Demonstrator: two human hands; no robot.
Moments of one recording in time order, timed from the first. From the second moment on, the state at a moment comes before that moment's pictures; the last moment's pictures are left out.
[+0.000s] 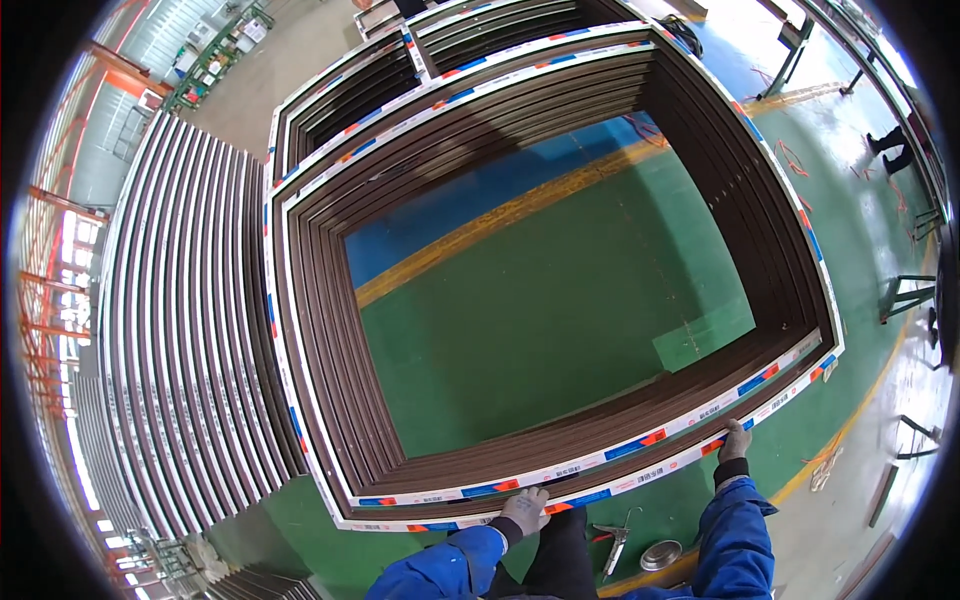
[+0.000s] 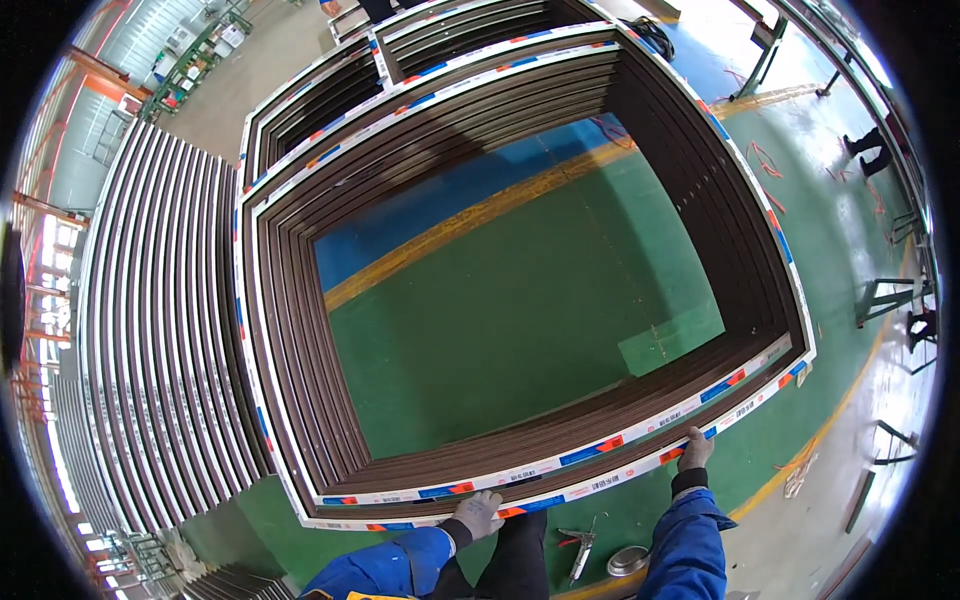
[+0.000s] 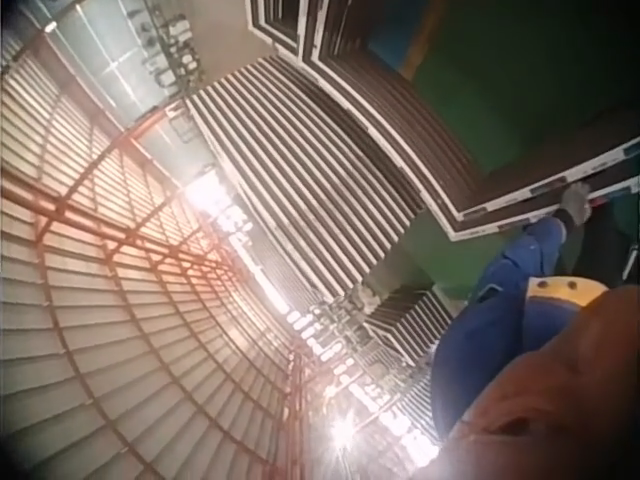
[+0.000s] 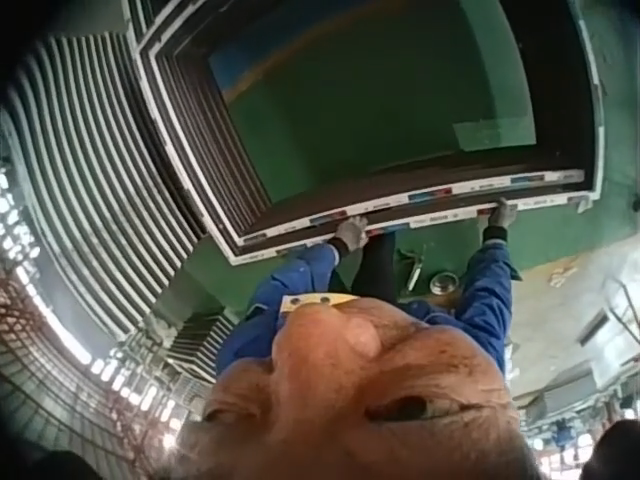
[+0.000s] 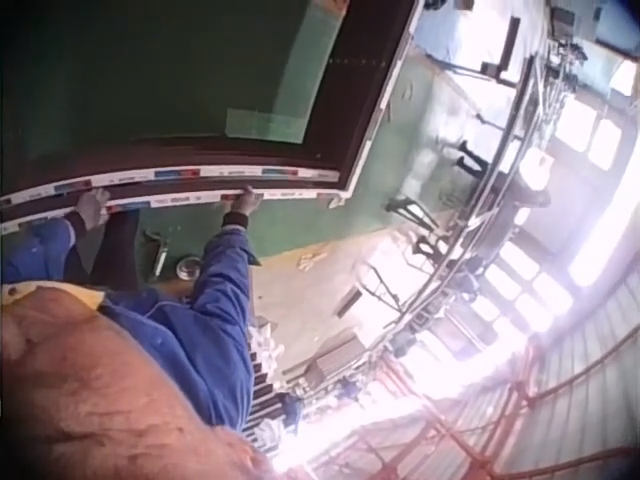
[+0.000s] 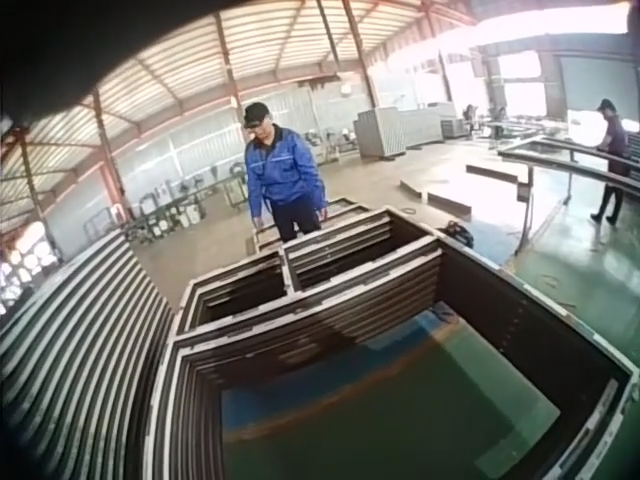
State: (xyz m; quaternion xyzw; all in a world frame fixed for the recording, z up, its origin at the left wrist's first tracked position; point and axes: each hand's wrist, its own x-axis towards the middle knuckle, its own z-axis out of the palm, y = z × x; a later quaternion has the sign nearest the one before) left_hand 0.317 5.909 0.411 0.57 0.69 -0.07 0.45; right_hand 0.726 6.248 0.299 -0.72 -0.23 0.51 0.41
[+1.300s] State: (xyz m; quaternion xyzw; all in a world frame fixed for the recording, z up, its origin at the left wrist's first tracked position) left_hand -0.032 5.351 0.439 0.10 0.89 0.25 0.37; right_hand 0.272 5.817 0.439 -0.53 -0.65 0.52 -0.18
